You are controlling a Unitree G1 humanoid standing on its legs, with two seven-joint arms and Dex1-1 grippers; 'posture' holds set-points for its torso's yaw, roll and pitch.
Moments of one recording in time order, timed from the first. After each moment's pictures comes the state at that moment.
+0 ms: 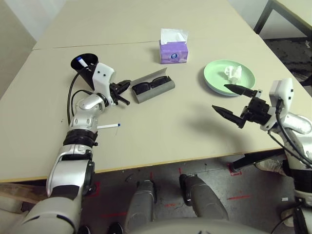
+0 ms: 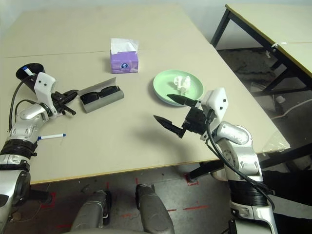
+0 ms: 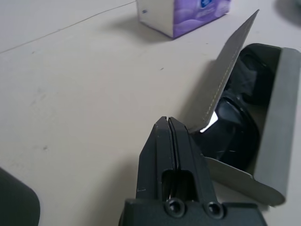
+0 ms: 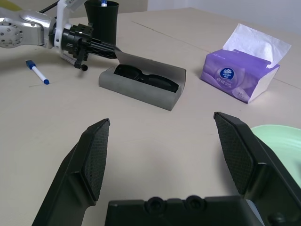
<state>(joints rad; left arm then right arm) -0.69 0.51 0.08 0.72 -0.11 -0.08 -0.71 -0.27 -0.57 -0.14 -0.09 0.43 0.08 1.00</state>
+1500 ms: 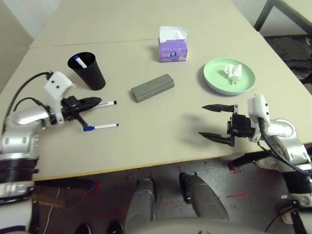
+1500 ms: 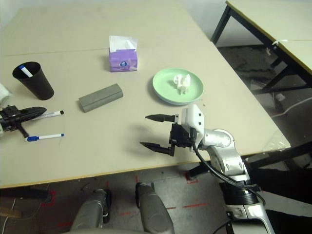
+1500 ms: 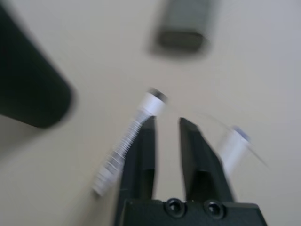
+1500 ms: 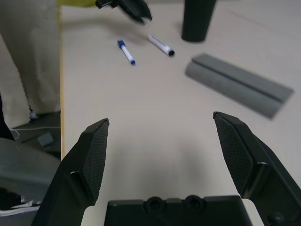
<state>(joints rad) -0.20 1.06 0.25 0.11 -0.35 0.30 -1.16 -0.31 -0.54 0.06 -0.03 0.42 -0.01 1.24</state>
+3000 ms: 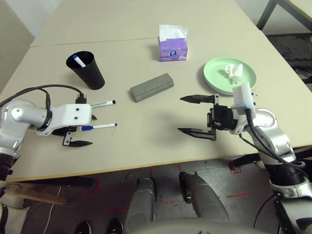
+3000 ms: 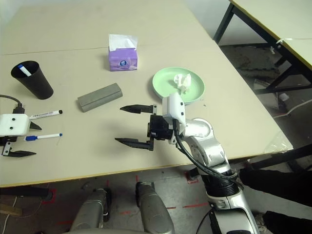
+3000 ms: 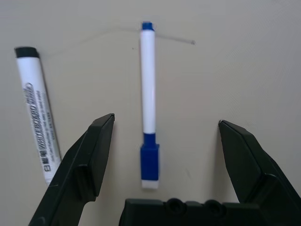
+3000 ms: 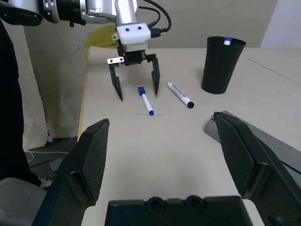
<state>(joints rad) -0.36 1.15 -0.08 0.28 0.01 -0.16 -1.38 -0.39 -0.46 0.13 -0.19 0.46 0.12 1.16</state>
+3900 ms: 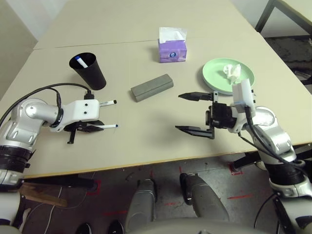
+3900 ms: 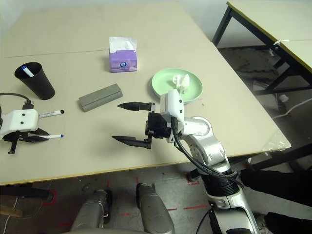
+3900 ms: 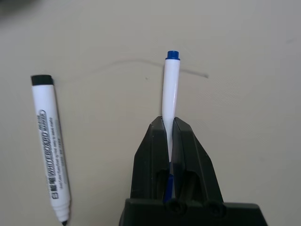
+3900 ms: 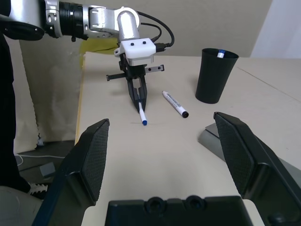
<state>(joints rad) -0.44 1.07 -0.10 0.36 0.03 -0.16 -1.38 -0.42 -0.46 0.13 -0.23 0.47 0.15 1.11</state>
